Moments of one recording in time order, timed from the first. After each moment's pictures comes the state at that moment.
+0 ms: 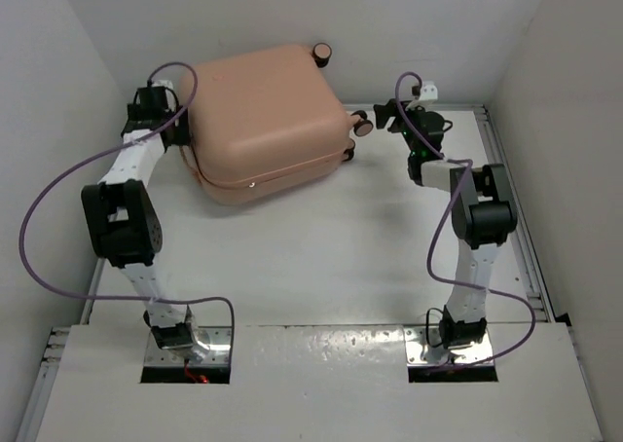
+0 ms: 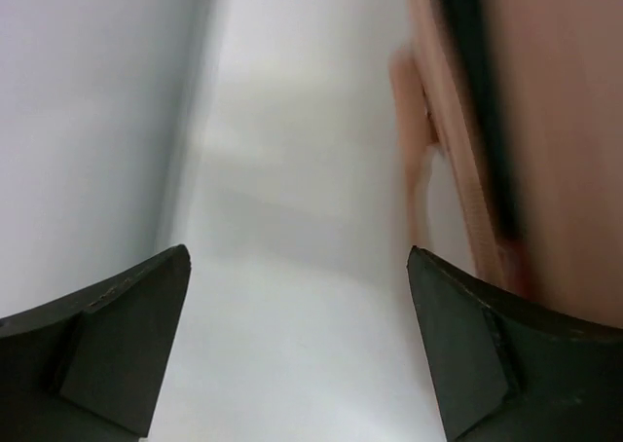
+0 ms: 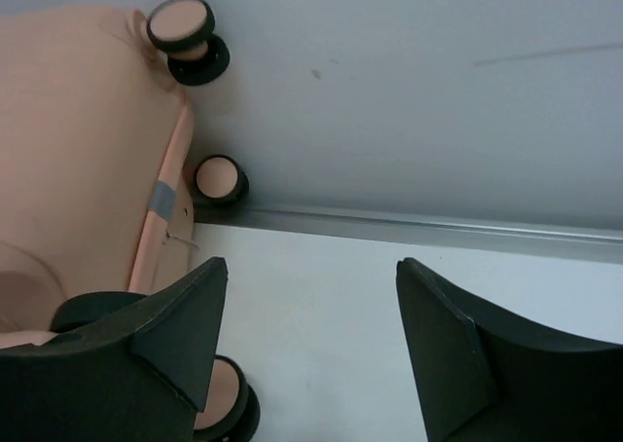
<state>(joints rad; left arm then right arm) 0.16 1.92 1.57 -0.37 -0.27 0.10 0.10 2.14 1.24 0.96 -0.16 0.21</state>
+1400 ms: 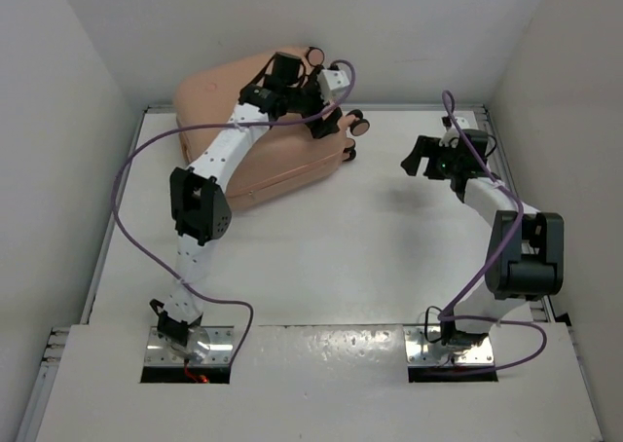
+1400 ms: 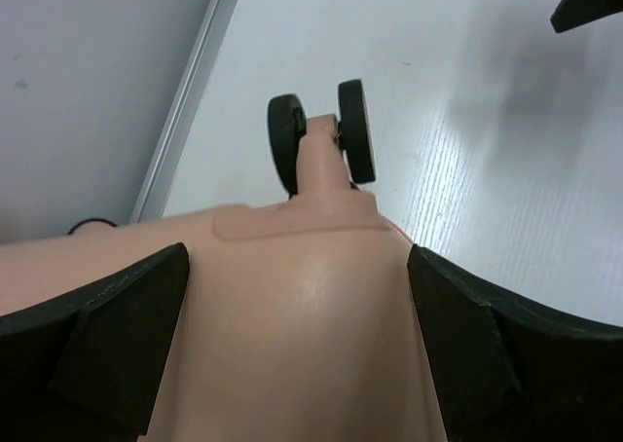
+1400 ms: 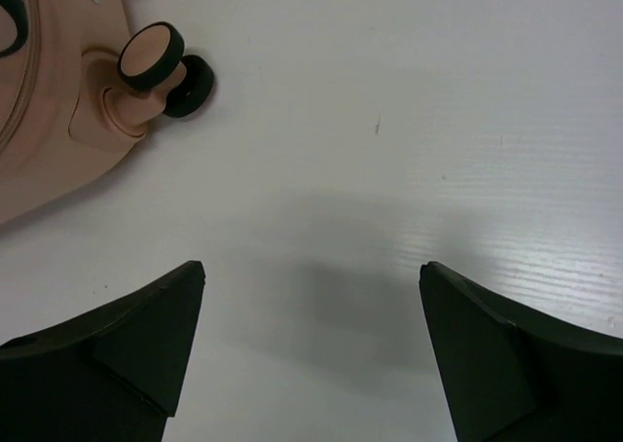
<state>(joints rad) -0.42 2.26 2.35 -0.62 0.60 0.60 -0.10 1.62 0.94 0.11 -0.36 0.14</state>
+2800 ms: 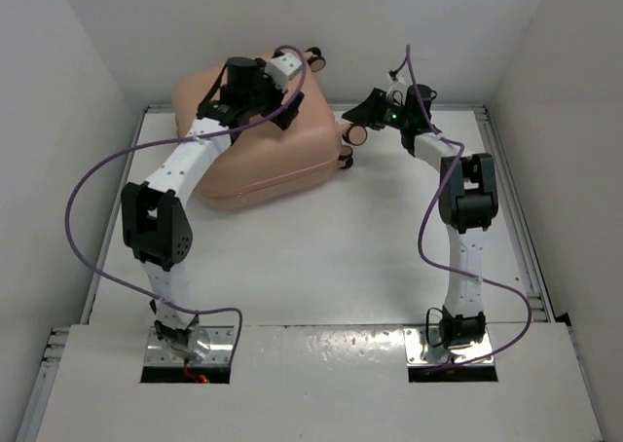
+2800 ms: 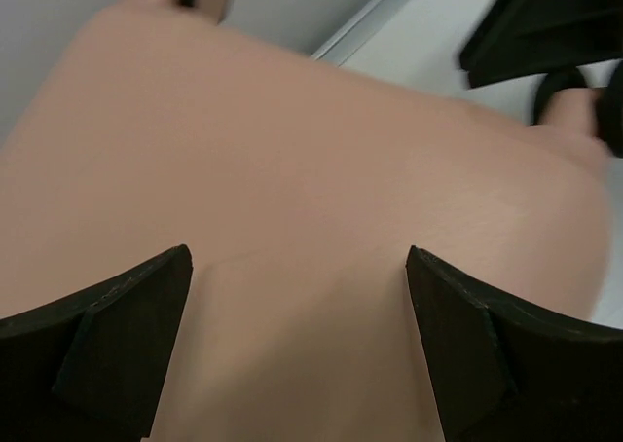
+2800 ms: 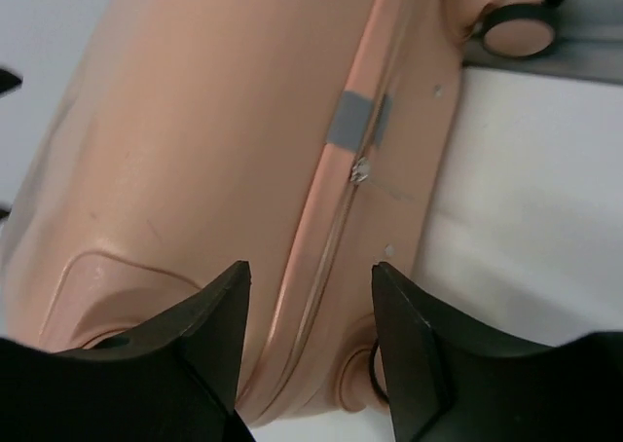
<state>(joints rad) -0.34 1.91 1.83 -0.28 0.27 0.36 0.10 2.32 1.68 0.43 -0.78 0.61</state>
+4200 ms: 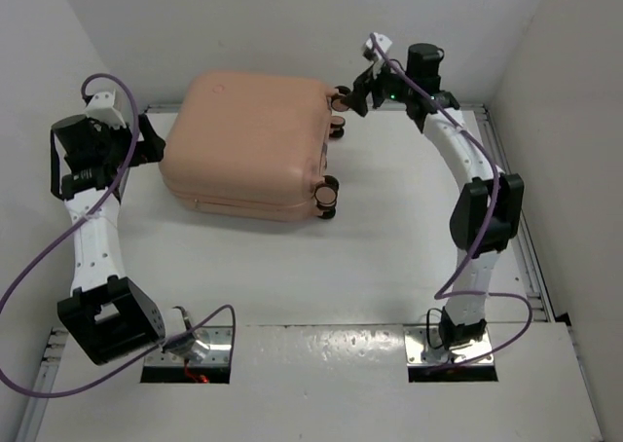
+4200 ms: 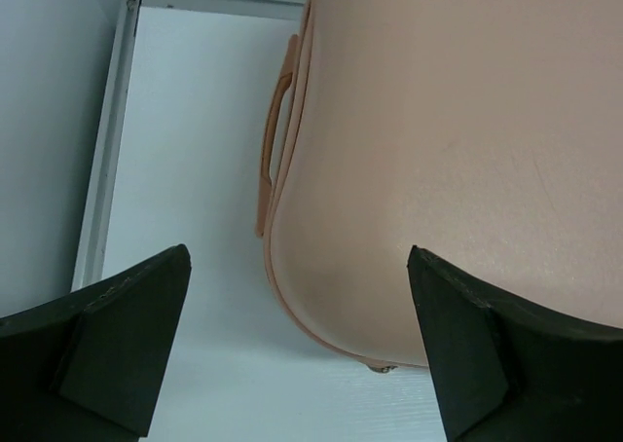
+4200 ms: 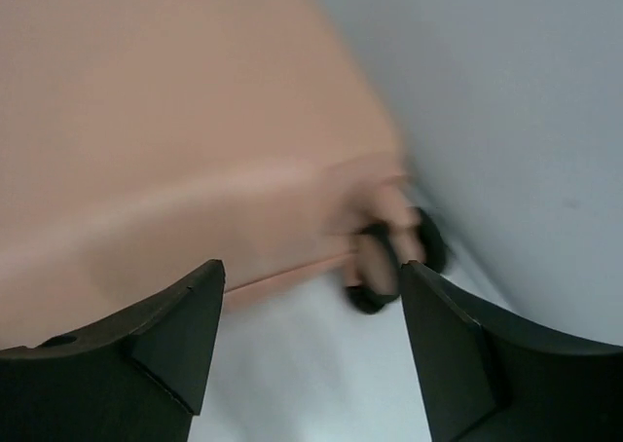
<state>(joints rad) 0.44 1.27 1.22 -0.34 0.43 0.02 0.22 1.95 1.76 -0.14 -0.72 -0.37</state>
